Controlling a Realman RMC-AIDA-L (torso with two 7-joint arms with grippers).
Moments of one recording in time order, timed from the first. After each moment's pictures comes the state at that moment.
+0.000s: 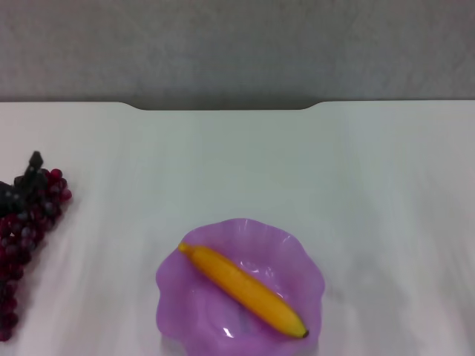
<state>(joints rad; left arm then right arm) -0.45 -2.04 1.69 -0.05 -0.19 1.32 -0.26 0.27 2.01 -2.75 -0.58 -1.66 1.43 2.73</state>
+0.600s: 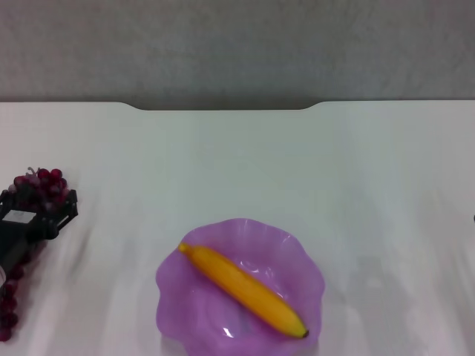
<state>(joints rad) -0.51 -2.03 1.69 -0.05 -0.05 1.04 -0.35 0.27 2.01 -2.80 -0.56 -1.61 1.41 2.74</state>
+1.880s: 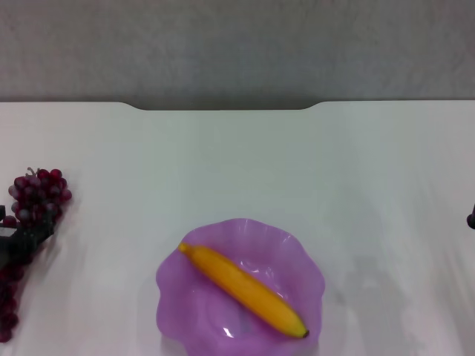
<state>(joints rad) -0.55 -2.00 1.69 -0.05 -0.11 0.76 -0.32 0.27 2.01 -2.81 -0.57 -1.61 1.40 2.74</state>
